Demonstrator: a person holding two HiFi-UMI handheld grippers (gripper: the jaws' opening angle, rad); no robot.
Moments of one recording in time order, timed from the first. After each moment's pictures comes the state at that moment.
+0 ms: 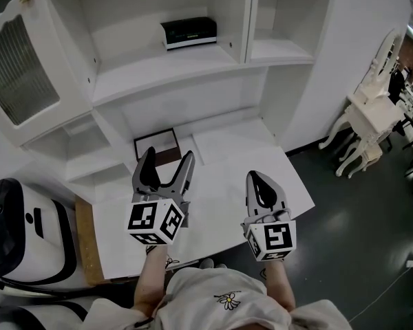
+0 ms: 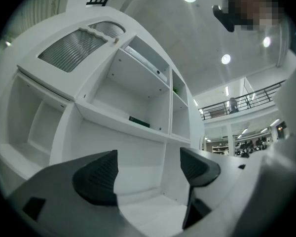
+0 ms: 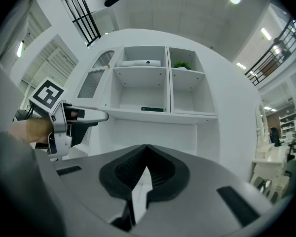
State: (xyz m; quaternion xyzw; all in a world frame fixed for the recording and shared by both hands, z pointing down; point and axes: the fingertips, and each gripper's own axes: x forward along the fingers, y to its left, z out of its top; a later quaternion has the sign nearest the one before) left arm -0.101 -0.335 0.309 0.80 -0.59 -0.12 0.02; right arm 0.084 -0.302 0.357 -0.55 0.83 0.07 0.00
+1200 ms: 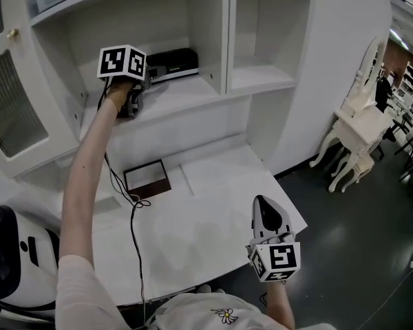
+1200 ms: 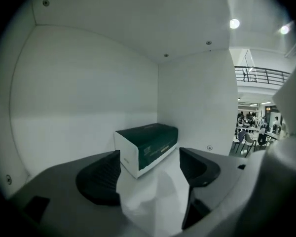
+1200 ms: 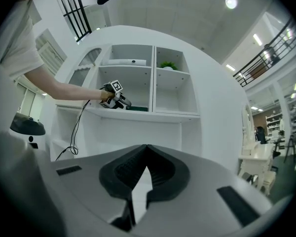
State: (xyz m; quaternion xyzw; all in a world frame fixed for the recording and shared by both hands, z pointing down) left arm -0.123 -0.629 0.169 0.83 -0.52 0.13 0.11; right arm 0.138 -0.310 0.354 -0.61 0.79 0.05 0.00
